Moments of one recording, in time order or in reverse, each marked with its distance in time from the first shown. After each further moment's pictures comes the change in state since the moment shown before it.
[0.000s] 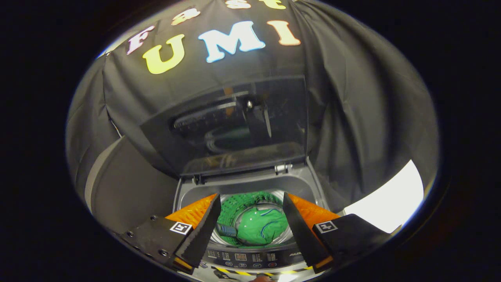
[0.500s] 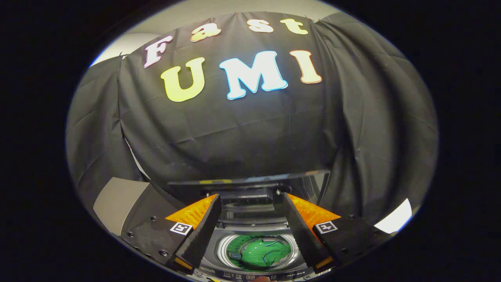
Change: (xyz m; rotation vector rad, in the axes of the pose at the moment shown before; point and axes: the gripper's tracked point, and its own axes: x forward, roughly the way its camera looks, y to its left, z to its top) arm -0.010 0.063 0.143 -0.088 -0.175 0.058
